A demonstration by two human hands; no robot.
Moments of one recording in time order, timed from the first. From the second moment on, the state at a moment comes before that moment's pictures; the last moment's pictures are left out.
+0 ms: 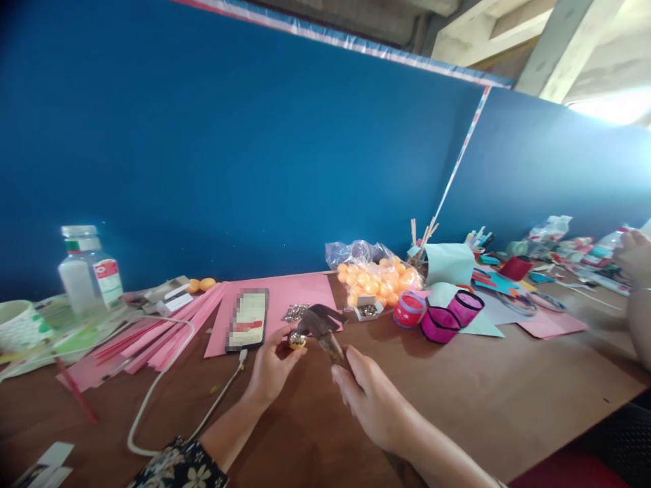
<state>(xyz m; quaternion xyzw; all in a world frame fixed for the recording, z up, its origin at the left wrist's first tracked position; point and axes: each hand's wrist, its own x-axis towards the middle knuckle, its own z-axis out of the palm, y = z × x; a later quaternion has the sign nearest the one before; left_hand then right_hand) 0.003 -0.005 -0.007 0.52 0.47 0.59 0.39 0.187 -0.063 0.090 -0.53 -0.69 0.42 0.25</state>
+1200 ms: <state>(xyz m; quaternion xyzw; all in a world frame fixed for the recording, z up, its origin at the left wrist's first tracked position) 0.001 -0.006 0.005 0.43 0.42 0.61 0.52 0.182 -0.067 0.086 -0.51 -0.66 0.47 0.29</state>
